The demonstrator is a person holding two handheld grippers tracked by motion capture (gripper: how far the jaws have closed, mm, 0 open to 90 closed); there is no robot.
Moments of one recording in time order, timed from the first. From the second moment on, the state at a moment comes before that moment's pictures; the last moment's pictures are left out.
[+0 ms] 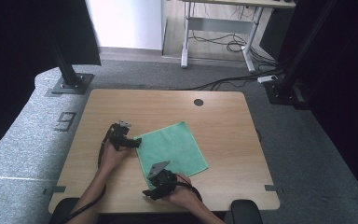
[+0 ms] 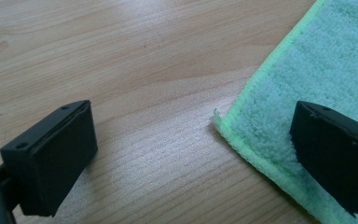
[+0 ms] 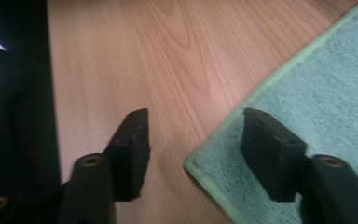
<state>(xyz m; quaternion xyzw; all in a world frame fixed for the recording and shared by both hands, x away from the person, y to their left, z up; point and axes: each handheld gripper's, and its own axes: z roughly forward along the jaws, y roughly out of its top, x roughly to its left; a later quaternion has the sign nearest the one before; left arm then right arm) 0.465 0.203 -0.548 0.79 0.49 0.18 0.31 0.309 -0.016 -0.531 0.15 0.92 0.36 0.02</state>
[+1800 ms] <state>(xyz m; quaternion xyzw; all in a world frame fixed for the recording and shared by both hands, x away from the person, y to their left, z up) 0.458 0.170 -0.506 0.83 0.39 0.19 0.34 0.318 -0.037 -0.501 0.19 0.89 0.40 0.06</state>
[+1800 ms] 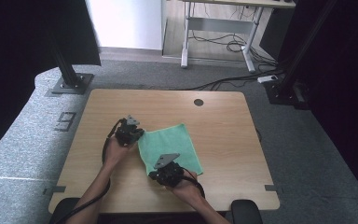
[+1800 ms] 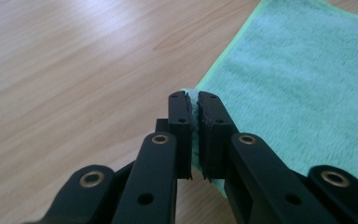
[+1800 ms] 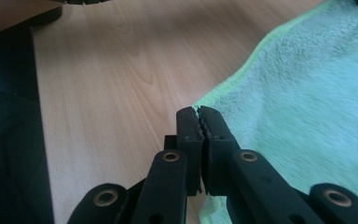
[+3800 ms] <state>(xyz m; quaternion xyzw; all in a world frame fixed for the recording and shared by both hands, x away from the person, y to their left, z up) 0.497 0.030 -0.492 0.86 0.32 0.21 0.33 0.340 -0.173 -0.522 0.34 0.86 0.37 0.10</state>
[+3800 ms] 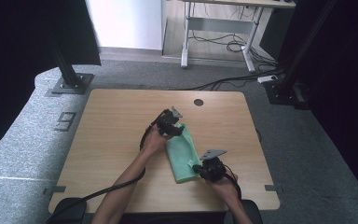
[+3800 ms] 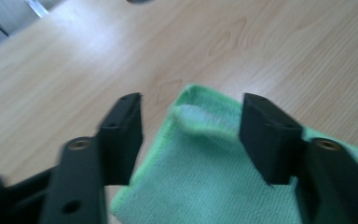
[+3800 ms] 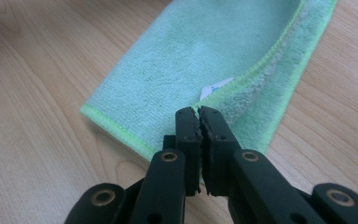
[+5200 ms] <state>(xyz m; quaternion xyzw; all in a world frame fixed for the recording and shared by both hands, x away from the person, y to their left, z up) 0.446 0.090 -0.535 0.87 0.35 0.18 0.30 0.366 -0.195 -0.534 0.37 0.86 0.31 0.14</state>
